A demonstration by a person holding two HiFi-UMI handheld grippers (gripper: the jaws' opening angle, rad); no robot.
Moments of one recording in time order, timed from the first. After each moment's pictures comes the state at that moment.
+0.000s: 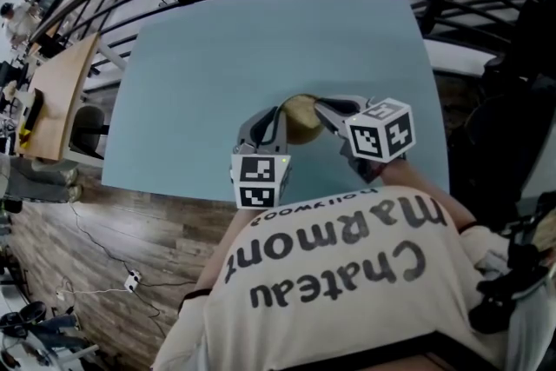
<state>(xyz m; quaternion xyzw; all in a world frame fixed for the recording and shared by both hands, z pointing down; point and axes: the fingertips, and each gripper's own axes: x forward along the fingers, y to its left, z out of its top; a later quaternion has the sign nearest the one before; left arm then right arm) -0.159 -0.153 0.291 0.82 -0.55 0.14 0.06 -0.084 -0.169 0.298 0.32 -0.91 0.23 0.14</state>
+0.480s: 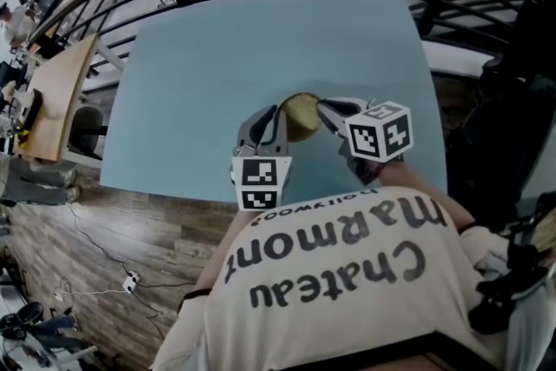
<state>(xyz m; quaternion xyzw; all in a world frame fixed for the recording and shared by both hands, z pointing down) -0.161 -0.148 0.280 0.82 -0.56 0.13 0.03 -0.079 -0.168 0.307 0.34 -0.89 0.25 0.14</state>
